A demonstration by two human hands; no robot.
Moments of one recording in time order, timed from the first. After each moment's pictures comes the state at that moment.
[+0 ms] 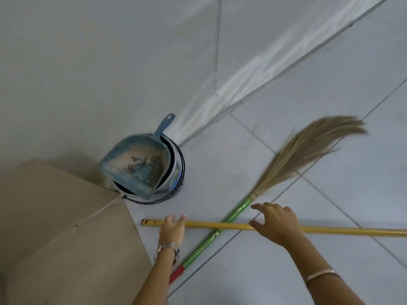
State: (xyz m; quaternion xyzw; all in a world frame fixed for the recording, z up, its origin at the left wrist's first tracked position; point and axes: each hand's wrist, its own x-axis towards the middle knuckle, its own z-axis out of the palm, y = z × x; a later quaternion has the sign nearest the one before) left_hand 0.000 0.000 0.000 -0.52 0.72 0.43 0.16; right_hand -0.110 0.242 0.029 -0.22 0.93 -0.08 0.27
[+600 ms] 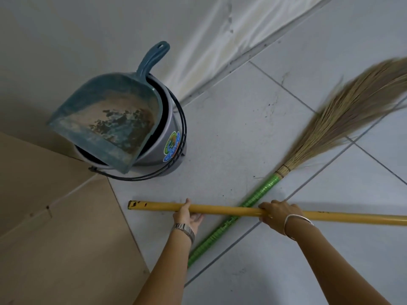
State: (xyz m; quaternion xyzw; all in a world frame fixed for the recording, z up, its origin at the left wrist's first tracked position) left_hand -0.013 -0.020 -0.205 -0.65 0.24 0.72 -0.02; right_hand -0.104 0.206 -0.190 -0.25 0.88 0.01 0.41
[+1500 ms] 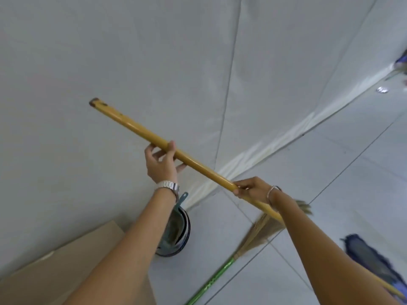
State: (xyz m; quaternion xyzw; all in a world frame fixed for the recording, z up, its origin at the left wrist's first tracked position) left_hand -0.112 -0.018 0.549 -0.34 0.47 0.73 -0.37; right_hand -0.203 0.195 0.484 -0.21 0.85 -0.34 0.33
